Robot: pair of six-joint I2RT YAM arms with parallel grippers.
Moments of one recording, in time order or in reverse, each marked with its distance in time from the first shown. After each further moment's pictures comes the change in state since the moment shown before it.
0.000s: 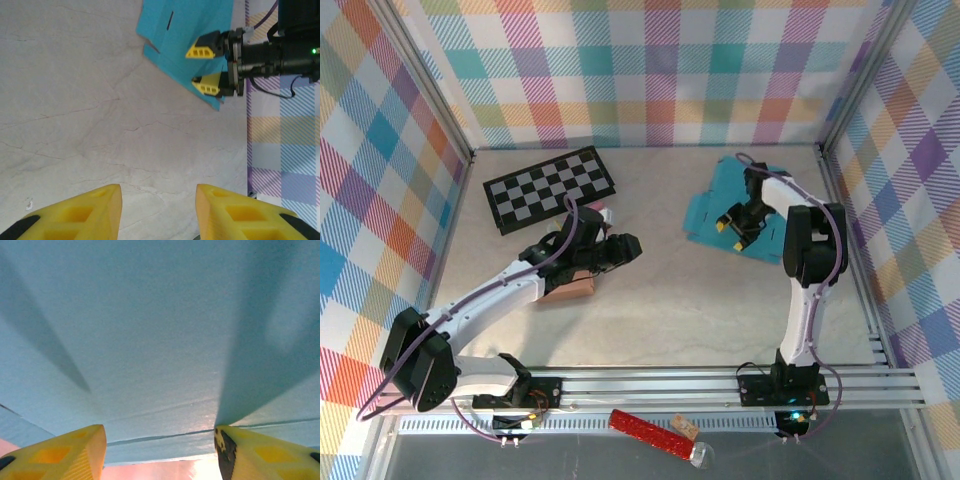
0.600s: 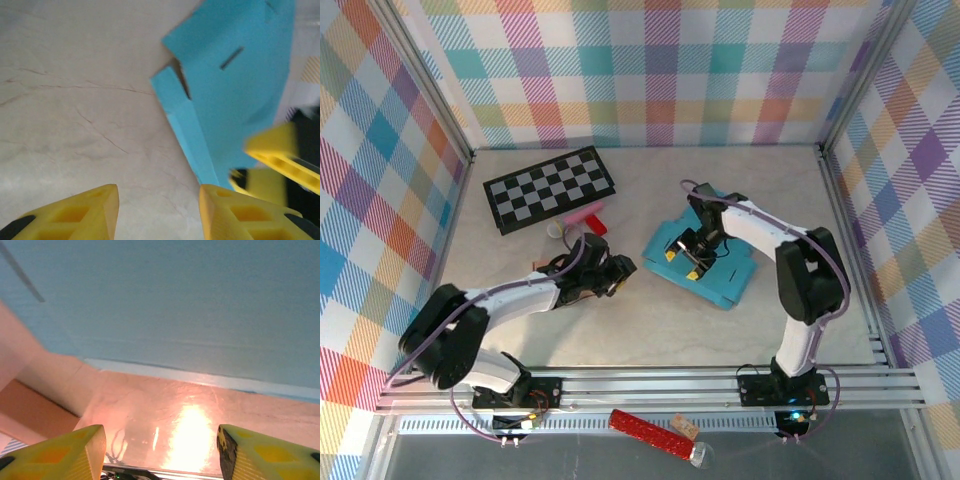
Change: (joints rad) left arm 0.025 0.159 -0.272 0.328 -0.016 -0.348; right arm 0.353 -0.290 -0.233 0.053 -0.143 0.193
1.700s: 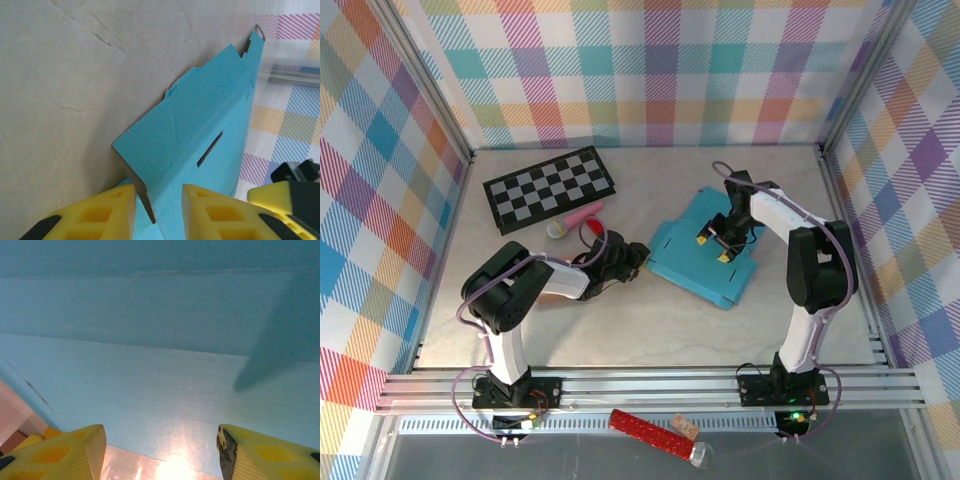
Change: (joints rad) left arm -0.004 0.412 0.081 0.538 -0.067 -0.182; right arm -0.221 0.075 0.051 -0.021 0.084 -0.277
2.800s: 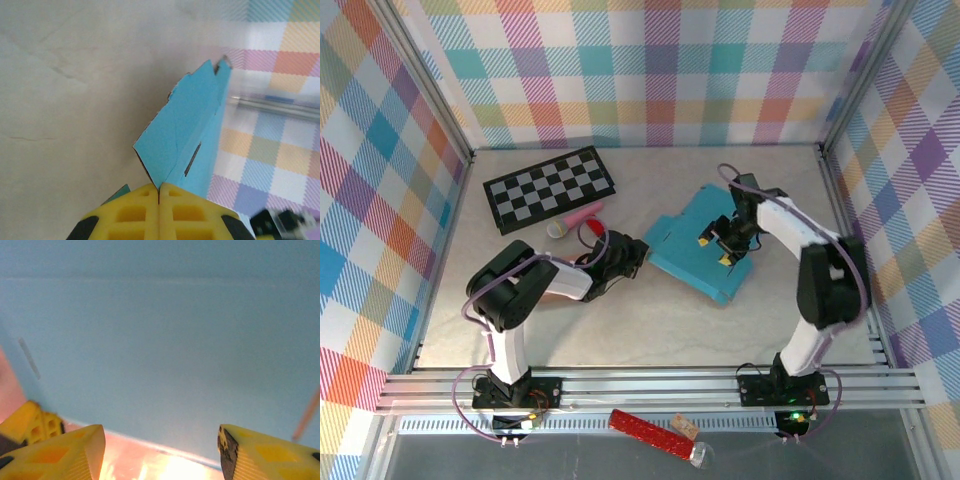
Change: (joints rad) left arm -0.023 0.001 0.006 0.102 -0.119 -0.096; right arm 0.016 -0.222 -0.139 0.053 -0.008 0.075
